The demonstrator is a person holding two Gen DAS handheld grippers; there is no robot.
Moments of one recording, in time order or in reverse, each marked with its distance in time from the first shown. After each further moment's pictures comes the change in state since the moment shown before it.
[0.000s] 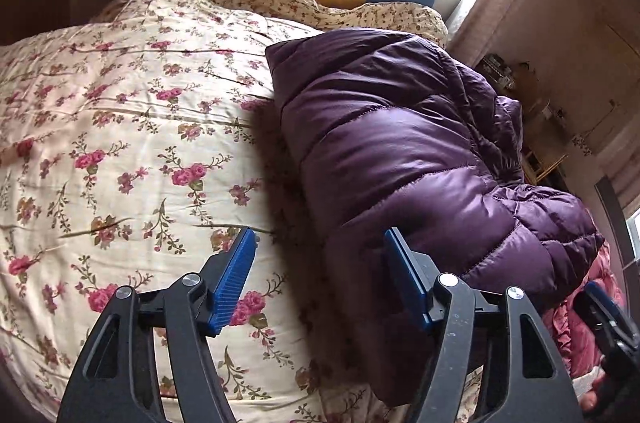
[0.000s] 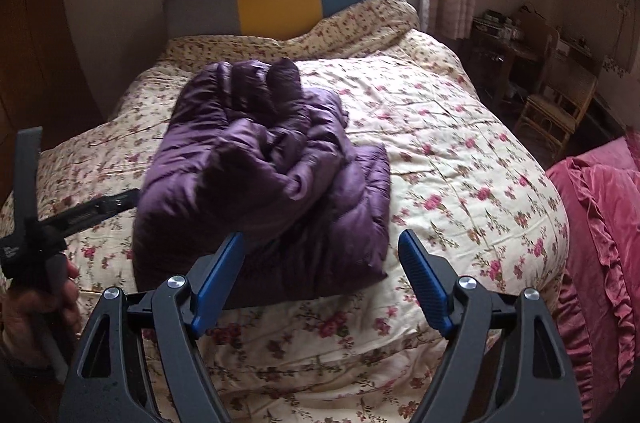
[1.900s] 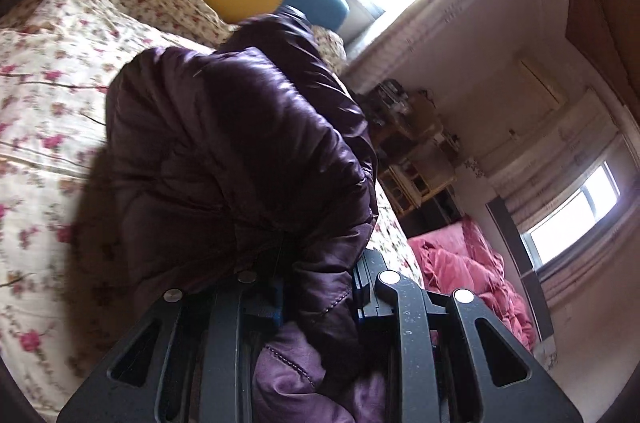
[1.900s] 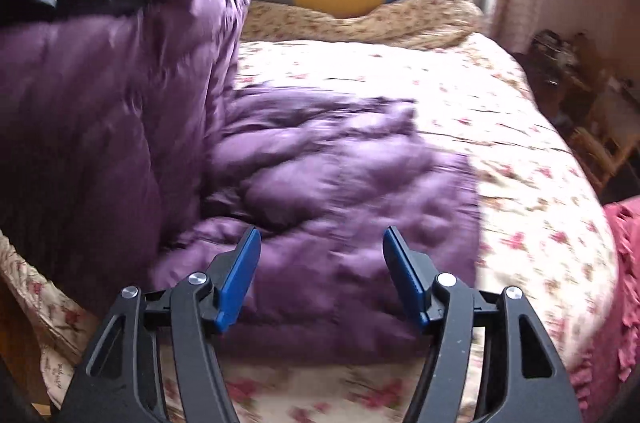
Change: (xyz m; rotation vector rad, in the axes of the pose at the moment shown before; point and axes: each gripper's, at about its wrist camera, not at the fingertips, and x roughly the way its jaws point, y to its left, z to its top) left arm -0.033 -0.049 0.063 -0.068 -0.007 -0.447; right arm 0.091 0.031 0.003 -0.148 0.057 0.063
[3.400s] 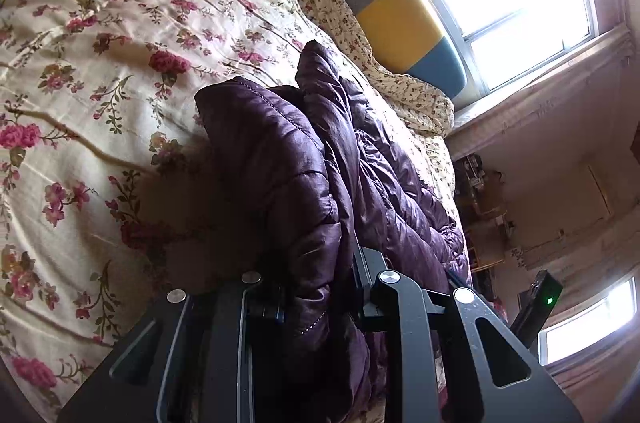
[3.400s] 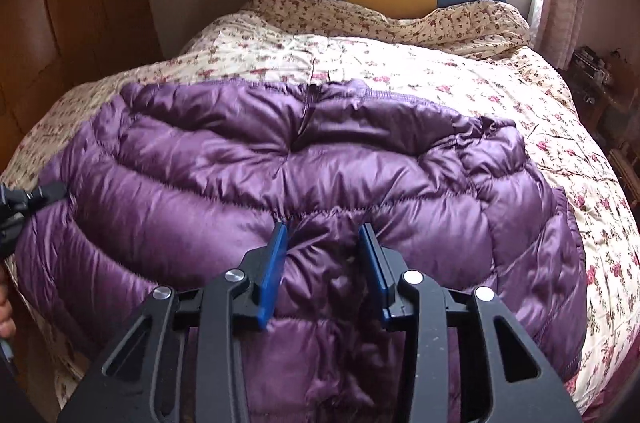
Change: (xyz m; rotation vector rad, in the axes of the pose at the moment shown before) left arm -0.142 0.204 -0.080 -0.346 -0.166 0.206; right arm 0.053 0.108 0.021 -0.084 0.012 0.111
